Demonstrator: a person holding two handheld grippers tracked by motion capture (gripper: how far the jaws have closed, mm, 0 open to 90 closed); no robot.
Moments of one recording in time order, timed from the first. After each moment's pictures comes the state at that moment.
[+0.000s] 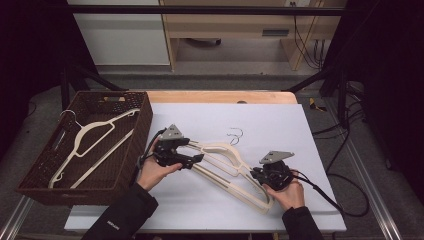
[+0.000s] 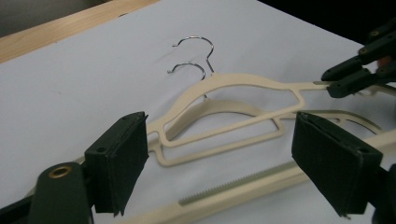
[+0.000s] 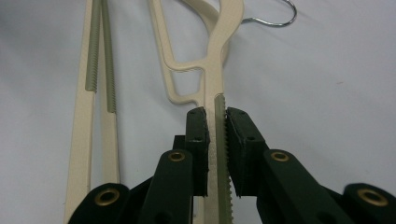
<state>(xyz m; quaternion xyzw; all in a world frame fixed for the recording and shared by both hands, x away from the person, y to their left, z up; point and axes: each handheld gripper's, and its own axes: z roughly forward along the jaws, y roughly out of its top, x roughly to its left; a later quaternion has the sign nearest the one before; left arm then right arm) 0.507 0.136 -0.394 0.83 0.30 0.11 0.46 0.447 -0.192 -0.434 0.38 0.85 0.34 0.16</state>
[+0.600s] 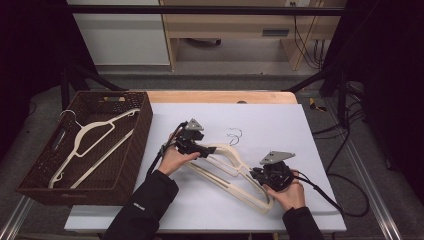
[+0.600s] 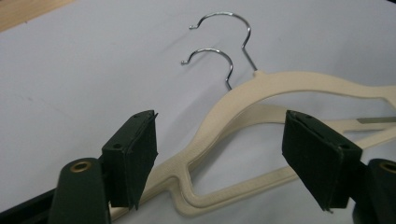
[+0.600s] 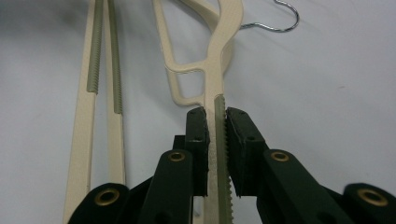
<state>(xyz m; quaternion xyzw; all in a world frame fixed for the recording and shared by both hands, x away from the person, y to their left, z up) 0.563 0.095 -0.434 0.86 0.30 0.10 0.41 0.445 -0.193 -0.431 0.37 0.85 0.35 0.16</state>
